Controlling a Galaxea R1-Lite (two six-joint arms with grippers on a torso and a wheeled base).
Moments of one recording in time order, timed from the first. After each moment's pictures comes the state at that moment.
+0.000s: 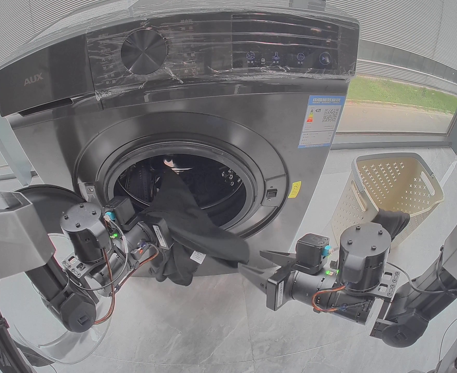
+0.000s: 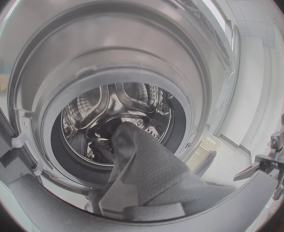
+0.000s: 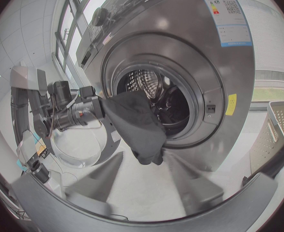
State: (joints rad) left arm -0.46 1.99 -0.46 -1.55 0.09 -0.17; right arm 0.83 1.93 -0.54 -1.17 -0.04 0.19
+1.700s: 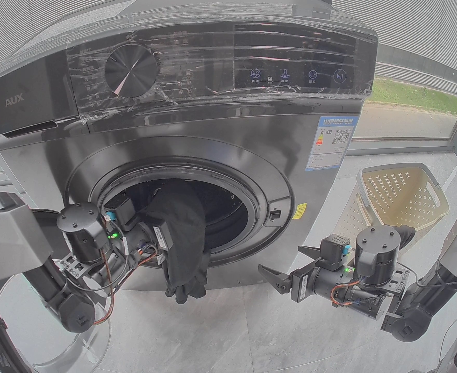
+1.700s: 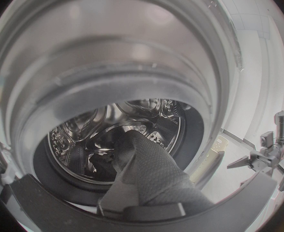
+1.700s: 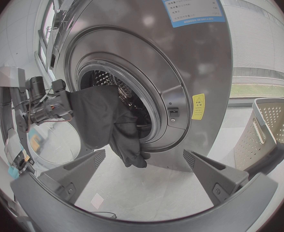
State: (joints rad) left arm -0.47 1.98 -0.46 -1.55 0.09 -0.10; right arm 0.72 1.94 -0.43 -1.23 -0.08 0.20
